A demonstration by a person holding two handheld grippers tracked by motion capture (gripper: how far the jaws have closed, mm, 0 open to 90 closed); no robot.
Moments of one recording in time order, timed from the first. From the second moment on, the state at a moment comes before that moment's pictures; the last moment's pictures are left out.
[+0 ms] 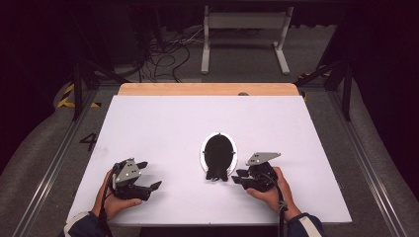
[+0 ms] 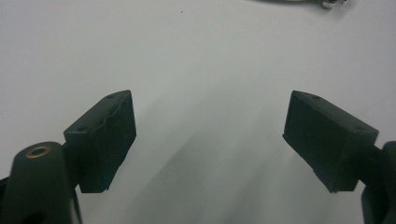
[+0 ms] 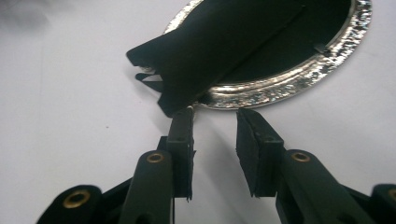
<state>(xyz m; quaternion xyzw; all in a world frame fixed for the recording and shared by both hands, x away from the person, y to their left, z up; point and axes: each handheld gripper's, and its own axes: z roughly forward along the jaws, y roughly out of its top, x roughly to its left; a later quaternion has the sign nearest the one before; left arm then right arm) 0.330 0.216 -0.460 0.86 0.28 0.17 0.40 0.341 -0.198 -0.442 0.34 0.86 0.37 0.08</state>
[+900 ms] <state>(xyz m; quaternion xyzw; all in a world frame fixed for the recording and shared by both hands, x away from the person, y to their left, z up) 0.330 0.211 -0.462 0.86 0.28 0.16 0.40 0.337 -0.172 -0.447 0.32 0.89 0.33 0.07</state>
